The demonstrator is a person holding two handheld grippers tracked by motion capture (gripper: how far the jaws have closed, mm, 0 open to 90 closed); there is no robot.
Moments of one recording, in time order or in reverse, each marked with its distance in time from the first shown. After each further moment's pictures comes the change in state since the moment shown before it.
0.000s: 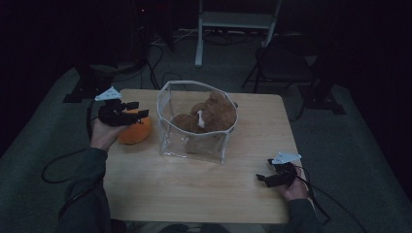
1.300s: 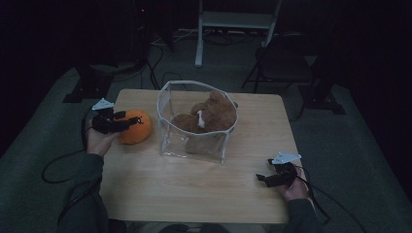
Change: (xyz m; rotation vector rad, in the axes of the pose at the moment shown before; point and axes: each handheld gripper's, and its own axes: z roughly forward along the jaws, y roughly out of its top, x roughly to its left) left arm 0.038 -0.051 0.008 0.059 0.164 -0.109; right arm 0.000 0.000 0.000 0.000 0.000 0.000
